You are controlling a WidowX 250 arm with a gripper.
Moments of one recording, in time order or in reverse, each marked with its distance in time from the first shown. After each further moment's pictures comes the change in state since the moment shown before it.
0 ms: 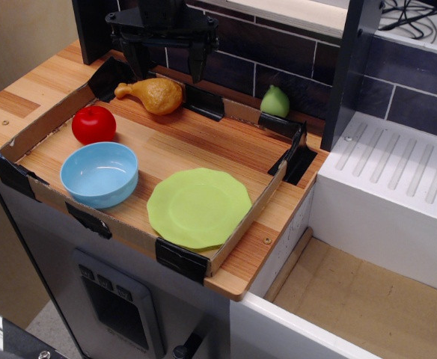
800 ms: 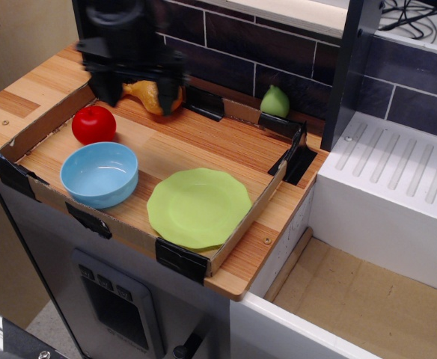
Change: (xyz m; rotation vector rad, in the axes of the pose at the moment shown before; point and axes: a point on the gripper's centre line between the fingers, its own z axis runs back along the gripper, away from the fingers) arm -0.047 0.030 0.009 -0.031 0.009 -0.115
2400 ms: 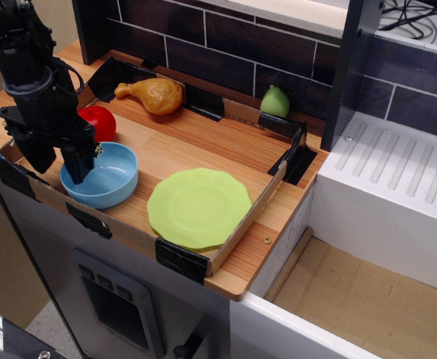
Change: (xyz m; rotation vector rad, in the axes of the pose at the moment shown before) arm -0.062 0.065 -0.045 -0.001 0.183 -0.073
